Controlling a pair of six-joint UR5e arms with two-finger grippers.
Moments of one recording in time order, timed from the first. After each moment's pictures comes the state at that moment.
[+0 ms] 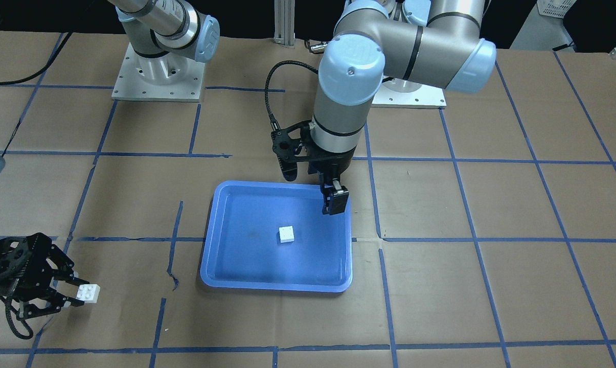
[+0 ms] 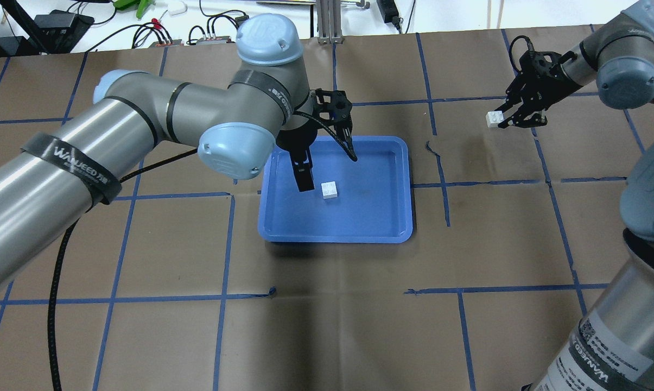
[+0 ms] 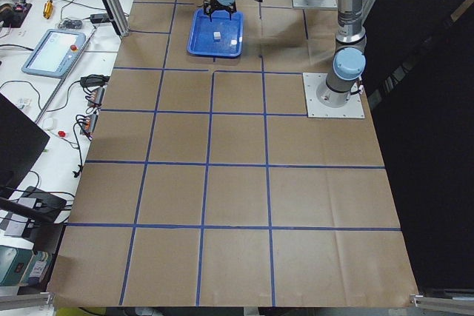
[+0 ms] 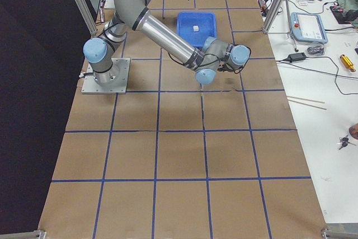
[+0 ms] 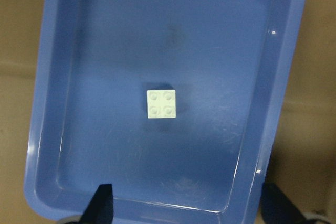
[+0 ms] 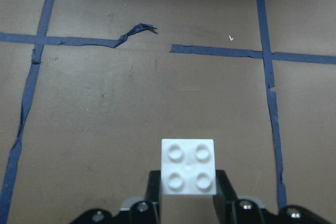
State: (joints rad) left arm -1.82 -1.80 -1.62 -1.25 1.53 0.99; right arm 1.19 -1.00 1.48 -1.94 -1.11 -2.05
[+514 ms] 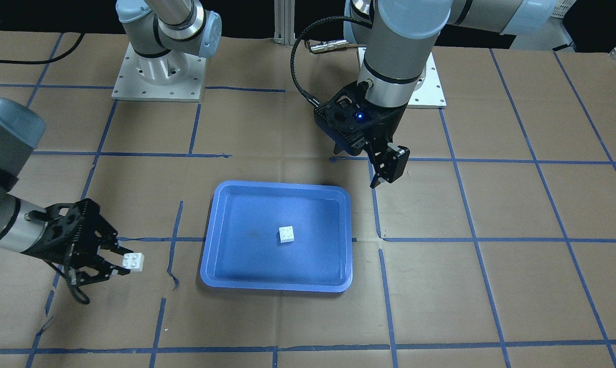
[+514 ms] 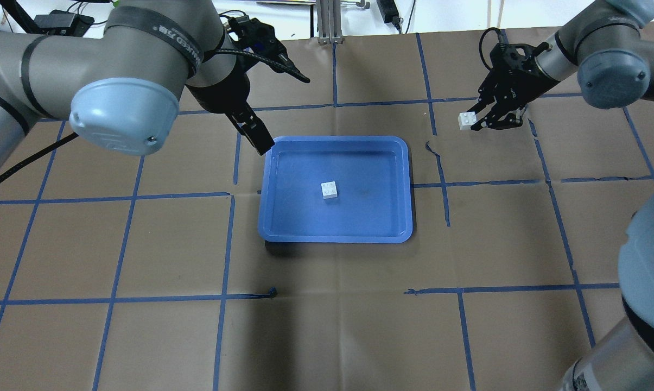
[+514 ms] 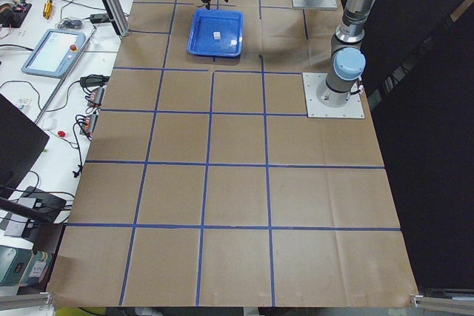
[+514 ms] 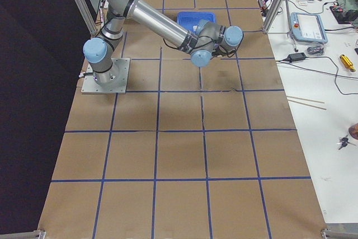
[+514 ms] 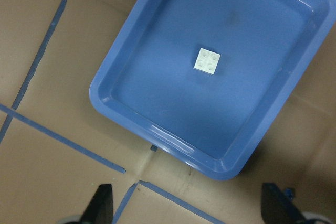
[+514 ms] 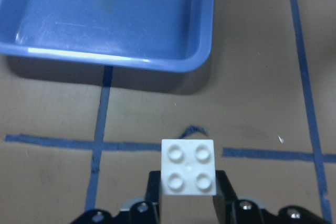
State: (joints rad) left arm -1.75 -1.68 -1.59 -1.33 1.54 0.62; right arm 1.32 -1.14 1.64 -1.94 -1.10 -1.92
